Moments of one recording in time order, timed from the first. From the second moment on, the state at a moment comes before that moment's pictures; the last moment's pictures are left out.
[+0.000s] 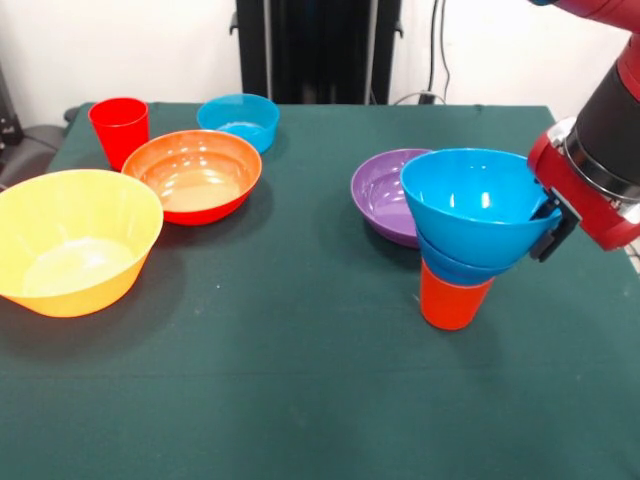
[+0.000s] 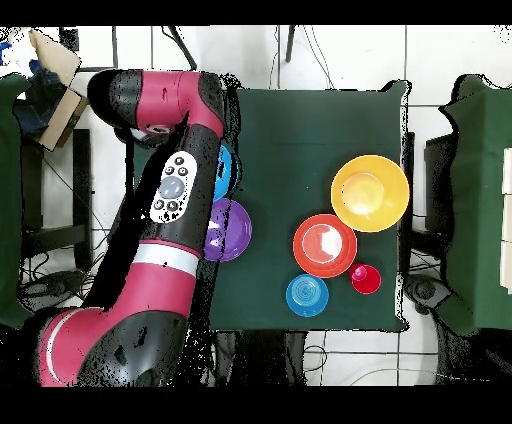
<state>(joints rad) 0.21 -0.04 -0.60 0.65 0.44 1.26 2.67</state>
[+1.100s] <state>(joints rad) 0.21 -0.05 -0.60 0.65 0.41 1.26 2.67</state>
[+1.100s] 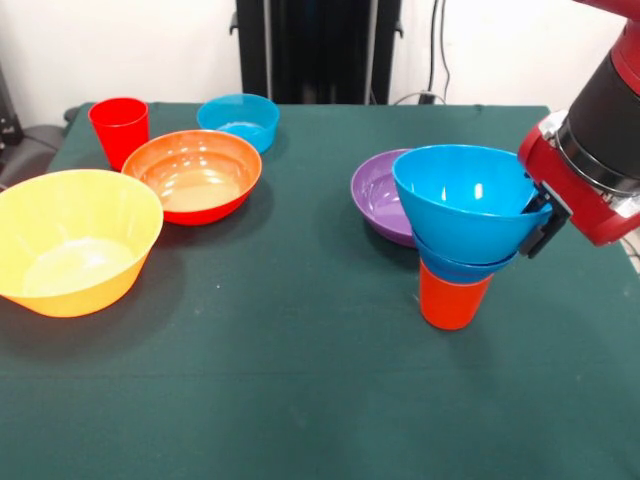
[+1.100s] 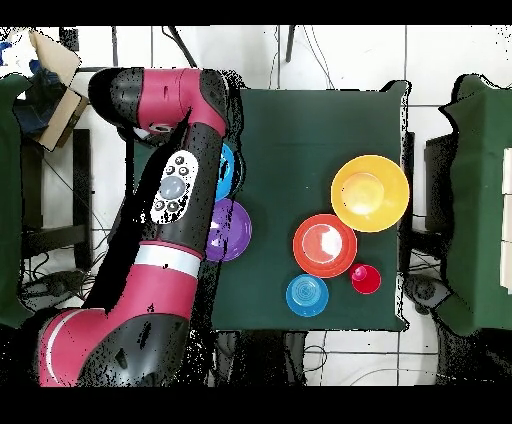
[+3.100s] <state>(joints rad) 0.20 -0.07 -0.54 0.68 0.41 1.26 2.67</state>
